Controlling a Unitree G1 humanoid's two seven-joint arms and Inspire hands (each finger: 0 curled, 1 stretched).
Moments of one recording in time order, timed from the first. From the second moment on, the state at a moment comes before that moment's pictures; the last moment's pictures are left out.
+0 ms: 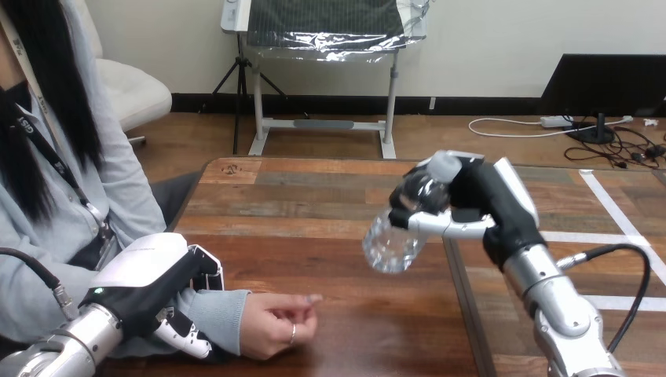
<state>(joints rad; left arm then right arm) -0.11 0.67 -0.15 0.43 0.59 -0.49 -0.11 -0.50 -0.24 -0.03 1.01 -0.07 -0.62 0.19</state>
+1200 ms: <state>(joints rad) -0.18 0.67 -0.16 0.39 0.59 -0.48 -0.16 -0.51 -0.20 0.03 1.07 -0.19 -0.63 0.15</state>
